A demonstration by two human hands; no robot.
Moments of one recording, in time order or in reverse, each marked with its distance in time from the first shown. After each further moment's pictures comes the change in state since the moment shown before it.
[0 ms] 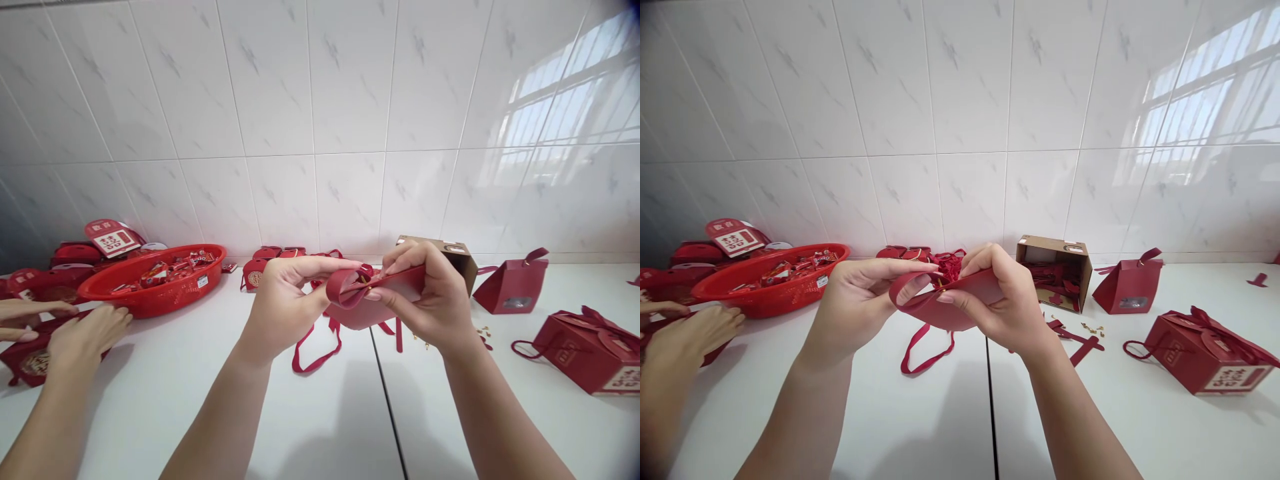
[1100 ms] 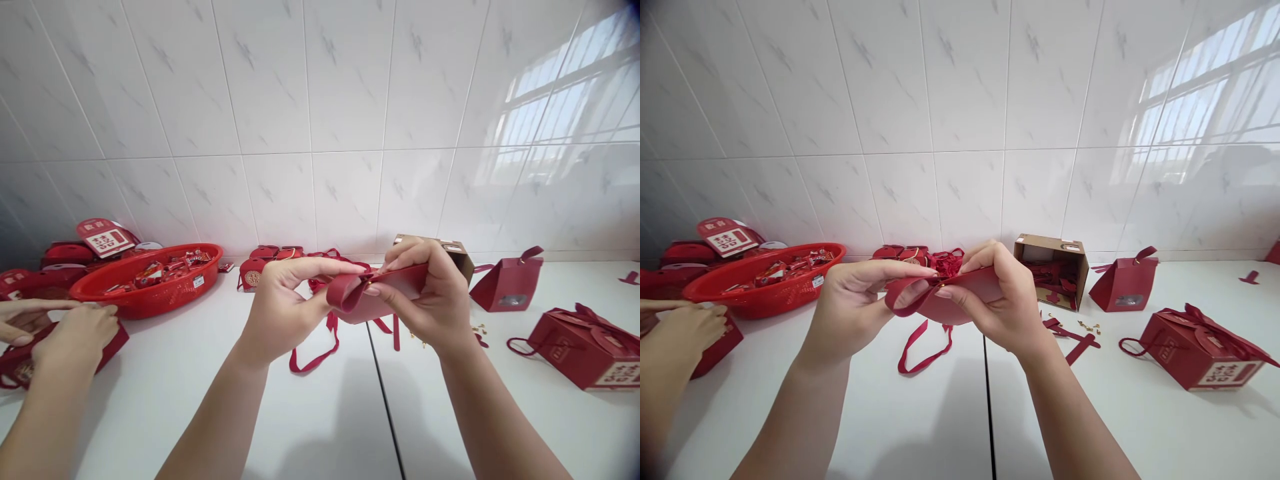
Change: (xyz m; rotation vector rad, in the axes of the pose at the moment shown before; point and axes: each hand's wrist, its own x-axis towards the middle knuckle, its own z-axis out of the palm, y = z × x) left_hand -0.002 -0.001 0.002 -0.002 -0.012 0.093; right_hand -0.001 0.000 0.001 -0.076 0.091 0.000
